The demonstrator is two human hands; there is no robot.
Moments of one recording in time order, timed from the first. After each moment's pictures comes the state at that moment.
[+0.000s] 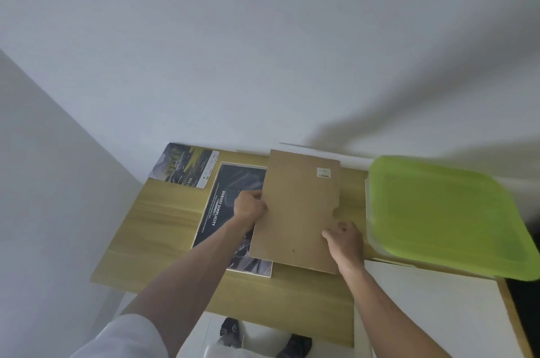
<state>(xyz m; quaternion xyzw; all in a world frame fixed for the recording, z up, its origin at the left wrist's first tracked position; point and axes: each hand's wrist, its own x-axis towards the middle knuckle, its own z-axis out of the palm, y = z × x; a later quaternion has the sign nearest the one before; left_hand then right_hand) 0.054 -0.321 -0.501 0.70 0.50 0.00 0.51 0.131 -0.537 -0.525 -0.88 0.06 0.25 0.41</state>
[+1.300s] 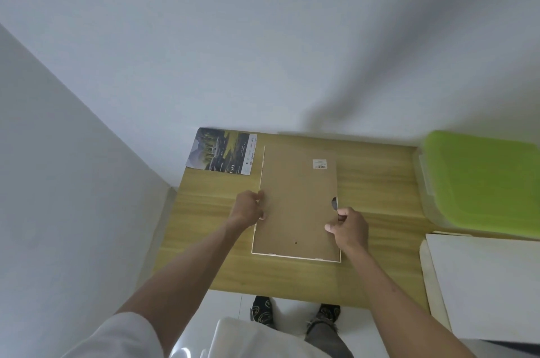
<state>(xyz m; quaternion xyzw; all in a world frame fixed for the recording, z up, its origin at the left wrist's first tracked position) -0.066 -0.187 -0.537 0.80 0.39 -0.15 0.44 0.028 -0.419 -0.544 -0.91 0.01 0.23 0.34</state>
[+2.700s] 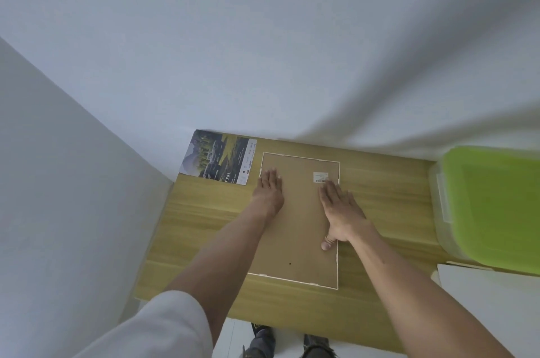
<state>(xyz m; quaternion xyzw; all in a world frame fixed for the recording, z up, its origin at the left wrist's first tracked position) 0.031 -0.198 -0.532 0.93 0.17 -0.32 0.04 0.118 -0.371 -0.535 -0.85 -0.40 0.30 -0.13</state>
